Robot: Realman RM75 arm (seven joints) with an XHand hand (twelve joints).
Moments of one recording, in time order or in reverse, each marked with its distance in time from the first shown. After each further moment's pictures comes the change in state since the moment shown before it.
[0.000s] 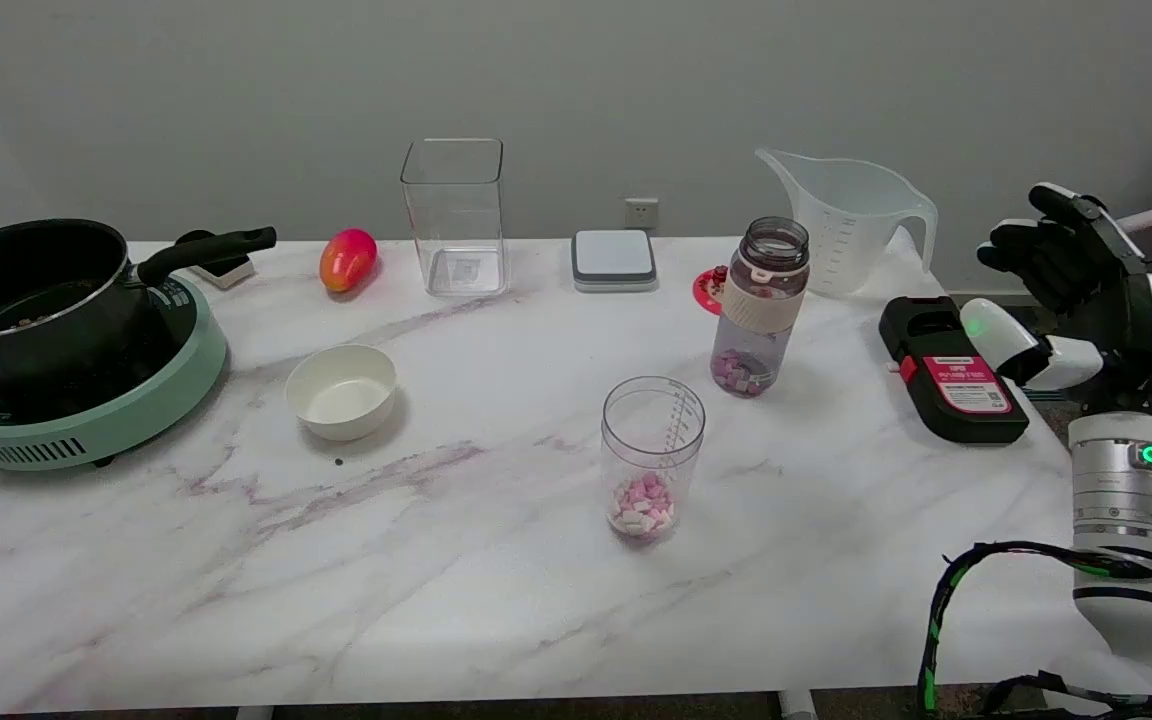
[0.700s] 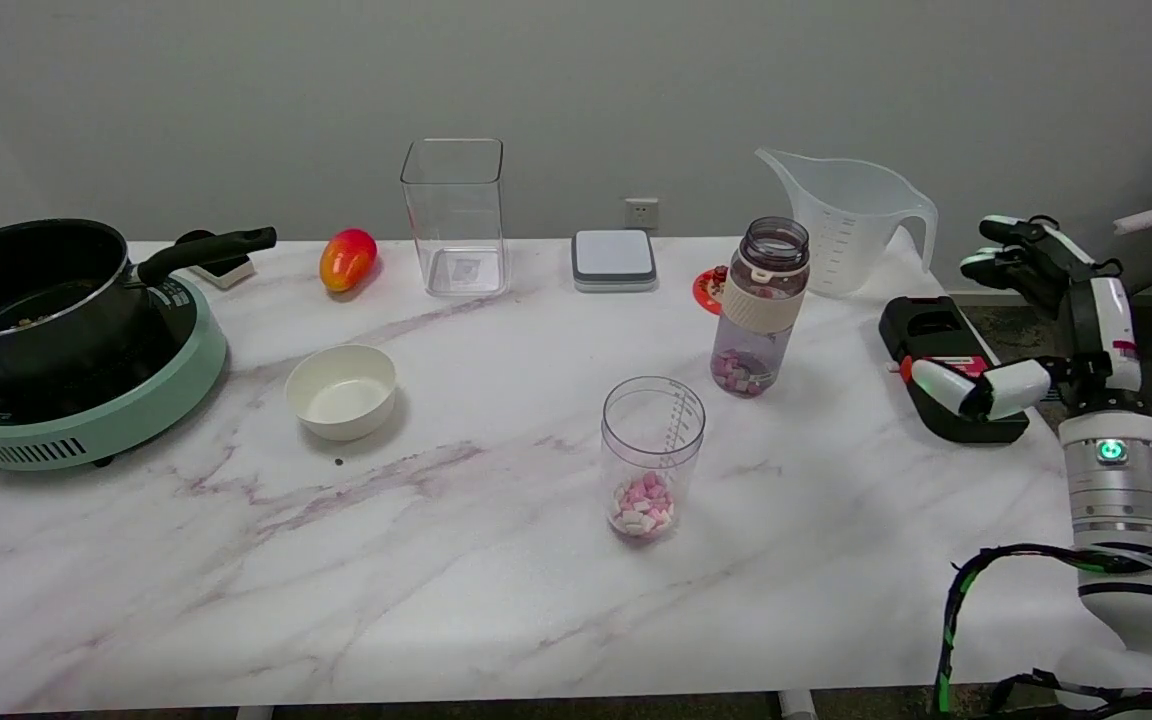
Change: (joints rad) arm 0.028 0.024 0.005 -0.104 -0.075 -0.042 -0.323
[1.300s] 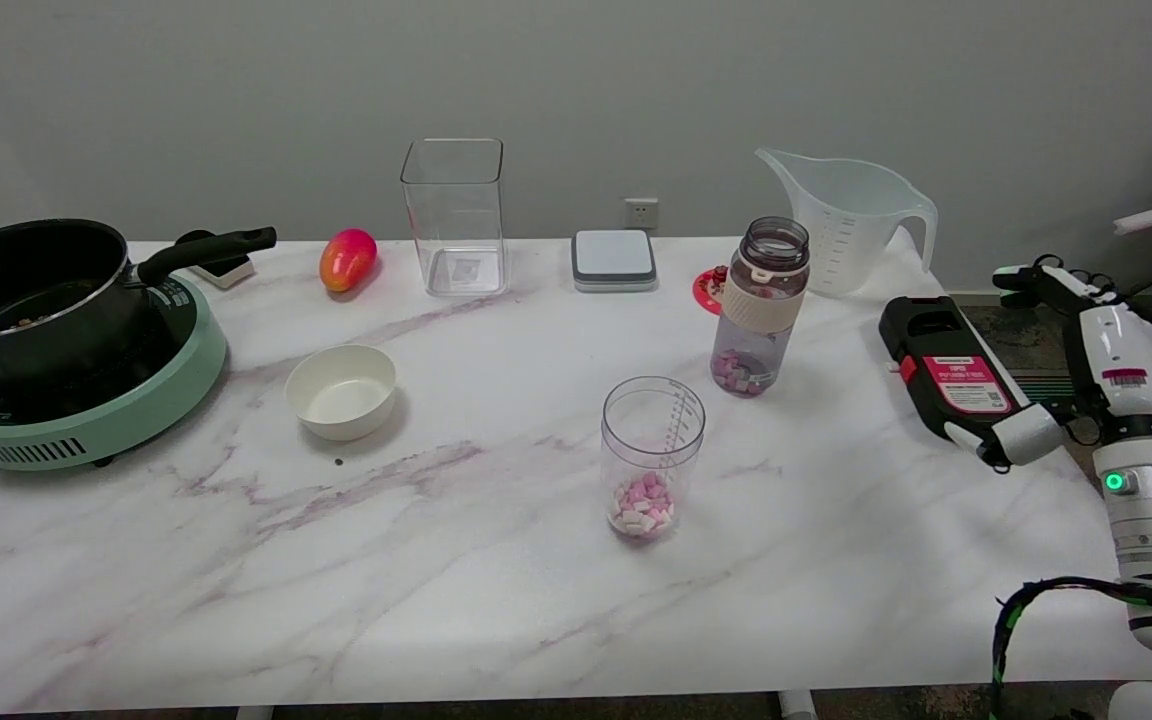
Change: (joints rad) arm -0.102 -0.022 0.125 -0.030 -0.132 -0.038 -0.461
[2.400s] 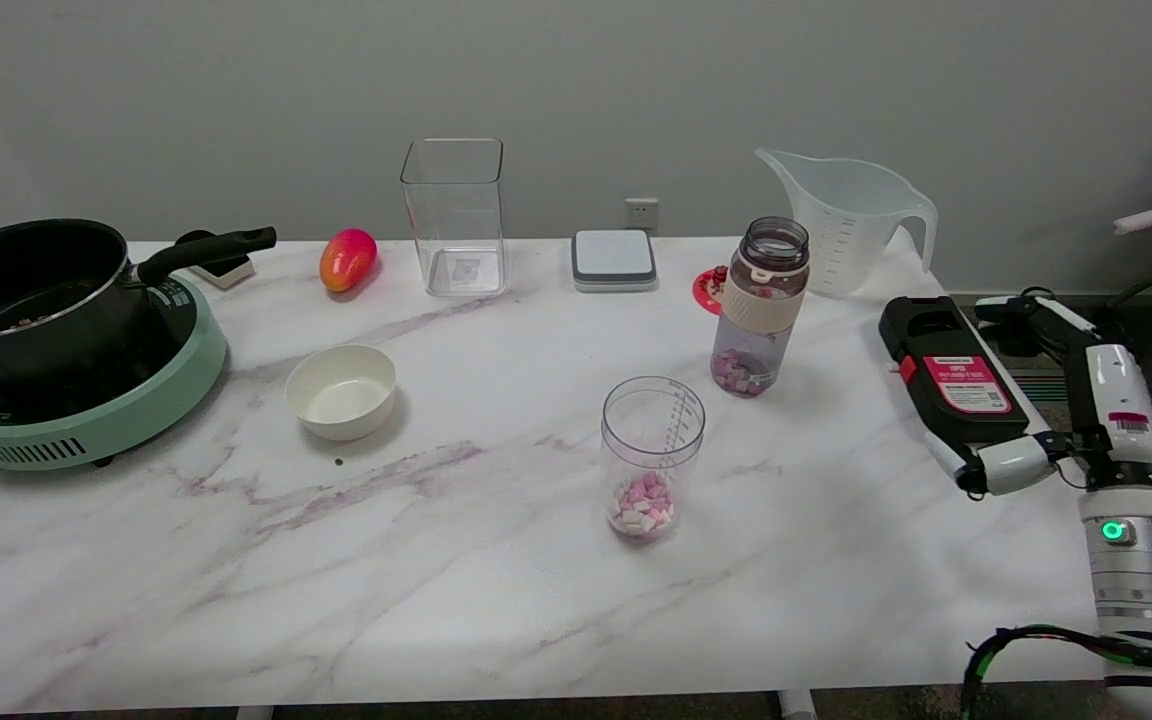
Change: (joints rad) arm -0.054 -0.019 -0.171 0.063 0.109 0.183 0.111
